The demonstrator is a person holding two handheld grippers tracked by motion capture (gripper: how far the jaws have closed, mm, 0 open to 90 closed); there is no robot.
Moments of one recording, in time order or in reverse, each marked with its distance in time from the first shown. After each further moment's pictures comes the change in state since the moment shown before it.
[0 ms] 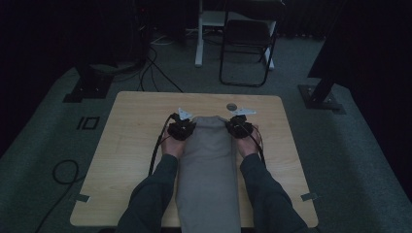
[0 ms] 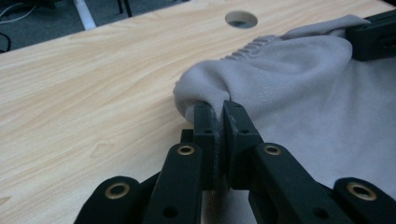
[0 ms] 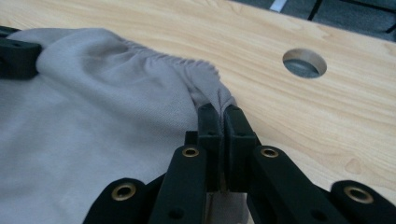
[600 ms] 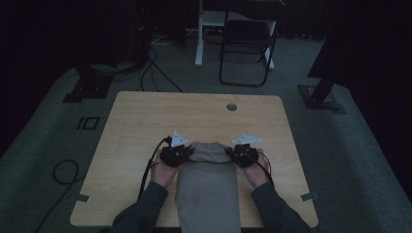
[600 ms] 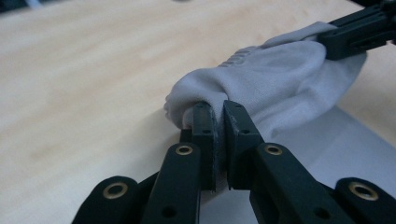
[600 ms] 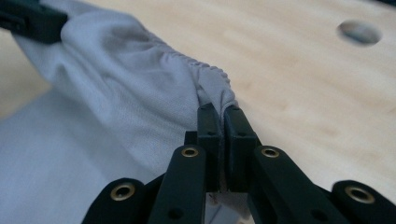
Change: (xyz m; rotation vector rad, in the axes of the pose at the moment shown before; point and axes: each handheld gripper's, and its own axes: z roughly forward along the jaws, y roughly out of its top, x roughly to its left) left arm -0.035 -0.056 -0.067 0.040 -0.153 0.069; right arm 0.036 -0.067 -0.063 0.041 0.144 -0.140
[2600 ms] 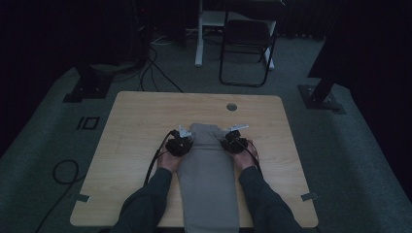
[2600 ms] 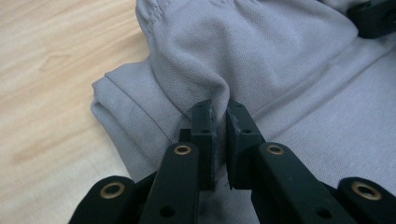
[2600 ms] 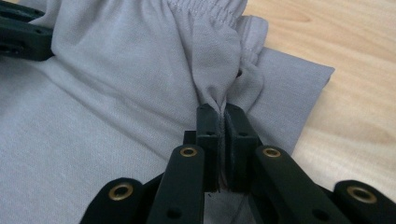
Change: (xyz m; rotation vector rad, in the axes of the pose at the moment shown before) left arm 0.044 -0.001 0.080 0.111 0.120 0.010; right arm -0.036 0.016 0.084 0.115 -0.048 0.135
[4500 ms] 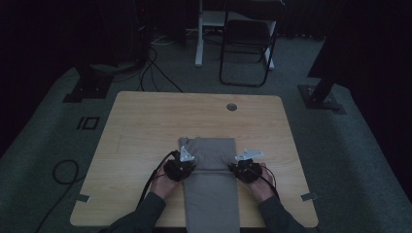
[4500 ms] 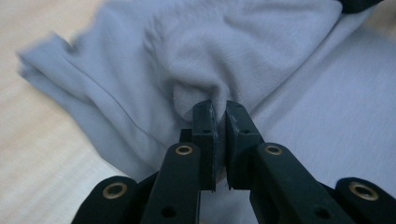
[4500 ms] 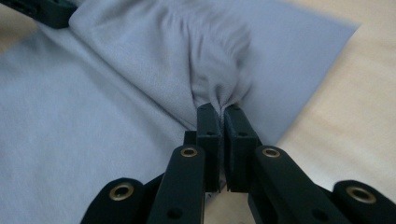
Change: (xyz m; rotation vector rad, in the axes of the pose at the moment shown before) left arm -0.062 -0.039 -0.068 0.073 -0.123 0.133; right arm 0.030 -0.078 -0.081 -0.027 0.095 -0.147
